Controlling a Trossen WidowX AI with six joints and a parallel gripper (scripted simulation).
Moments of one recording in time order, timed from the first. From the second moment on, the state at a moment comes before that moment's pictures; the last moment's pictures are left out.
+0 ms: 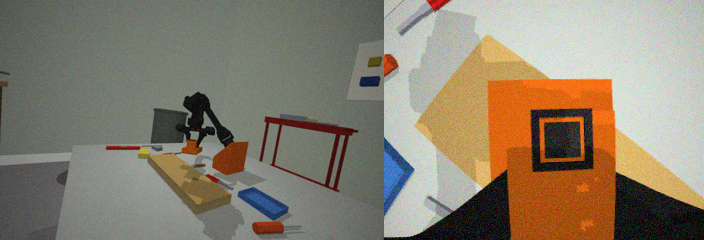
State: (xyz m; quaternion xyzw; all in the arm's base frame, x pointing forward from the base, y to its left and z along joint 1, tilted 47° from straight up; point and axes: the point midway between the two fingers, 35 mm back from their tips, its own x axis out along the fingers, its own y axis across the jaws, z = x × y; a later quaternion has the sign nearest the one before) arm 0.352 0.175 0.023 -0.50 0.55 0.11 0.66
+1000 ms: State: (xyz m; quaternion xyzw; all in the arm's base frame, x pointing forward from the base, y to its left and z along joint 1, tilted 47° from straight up) arm 0.178 0.280 -0.163 -0.64 0.55 0.33 0.42
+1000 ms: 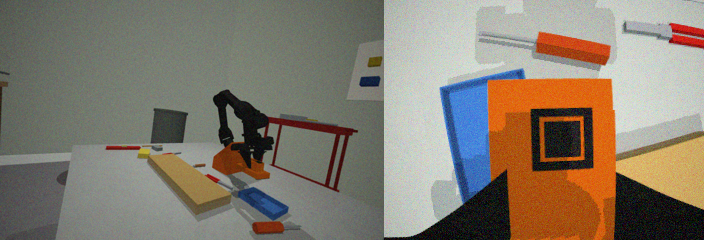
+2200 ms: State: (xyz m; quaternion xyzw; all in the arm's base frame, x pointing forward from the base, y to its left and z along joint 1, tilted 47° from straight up) arm 0.129 0.234 -0.258 -0.67 0.54 0.37 0.34
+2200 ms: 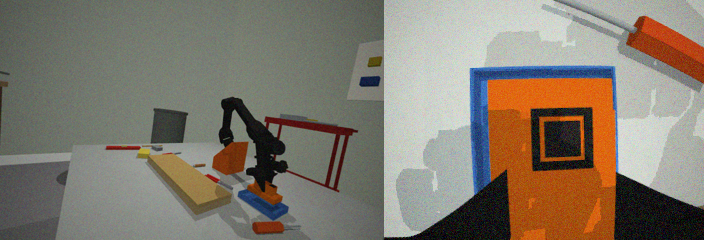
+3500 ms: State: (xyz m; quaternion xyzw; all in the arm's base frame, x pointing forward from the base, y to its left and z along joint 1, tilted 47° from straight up) arm 0.133 0.207 -0.280 -0.67 0.55 0.37 0.34
